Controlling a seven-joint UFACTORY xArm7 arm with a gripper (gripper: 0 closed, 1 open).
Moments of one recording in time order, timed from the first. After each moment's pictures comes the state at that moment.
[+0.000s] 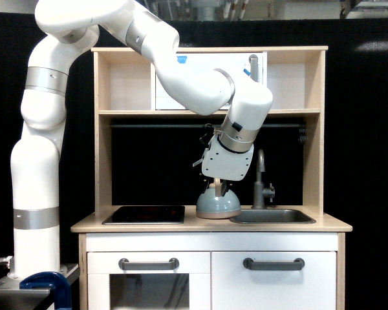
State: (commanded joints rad) arm 0.32 0.17 -0.50 1.10 0.70 1.52 -2.20
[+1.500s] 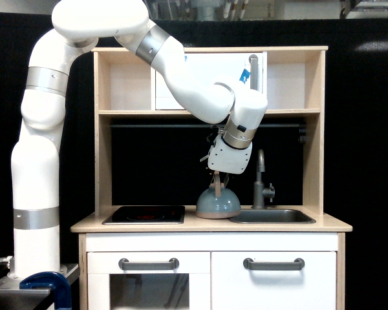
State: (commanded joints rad) arm 0.36 0.16 -0.21 1.10 0.83 1.28 -1.94
